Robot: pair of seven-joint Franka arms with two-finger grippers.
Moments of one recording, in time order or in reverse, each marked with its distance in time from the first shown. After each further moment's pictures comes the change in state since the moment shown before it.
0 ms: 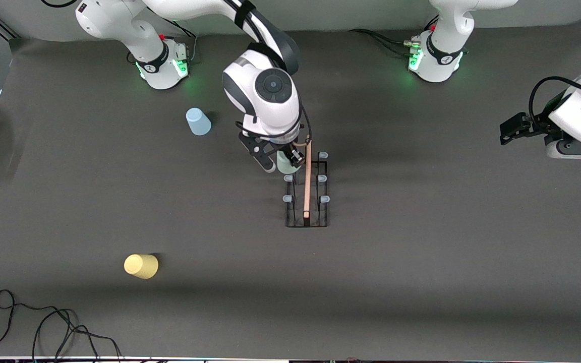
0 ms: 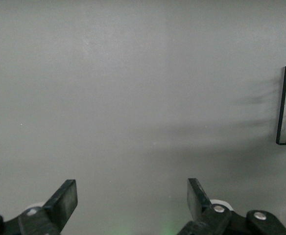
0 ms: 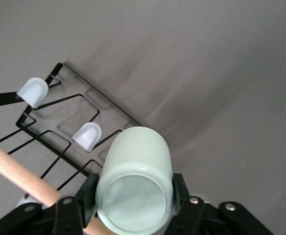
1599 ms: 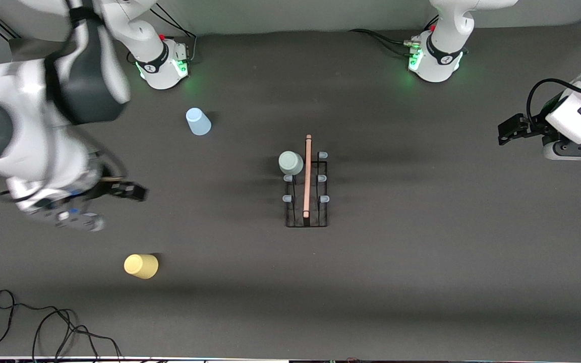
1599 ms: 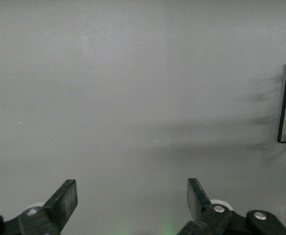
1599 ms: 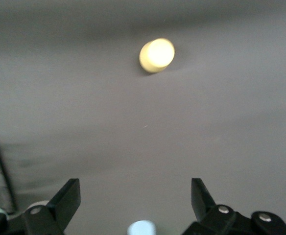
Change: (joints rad) left arm 0.000 0.002 -0.001 -0.010 0.000 0.001 0.000; right arm -0.328 -0.124 -0.399 0.263 -0.002 -0.476 -1.456
